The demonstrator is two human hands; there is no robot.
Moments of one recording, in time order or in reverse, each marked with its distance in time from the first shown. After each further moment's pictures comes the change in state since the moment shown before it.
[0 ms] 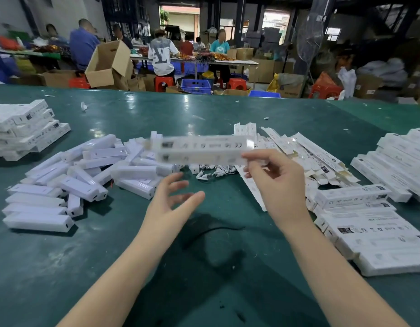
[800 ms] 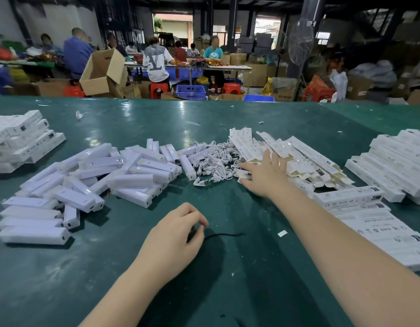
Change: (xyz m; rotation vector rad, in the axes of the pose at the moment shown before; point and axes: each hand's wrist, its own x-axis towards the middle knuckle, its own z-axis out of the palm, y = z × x) left_hand -0.004 -0.017 -0.002 0.929 -0.218 0.373; right_hand 0.079 0.098 0.000 -1.400 -0.638 0.213
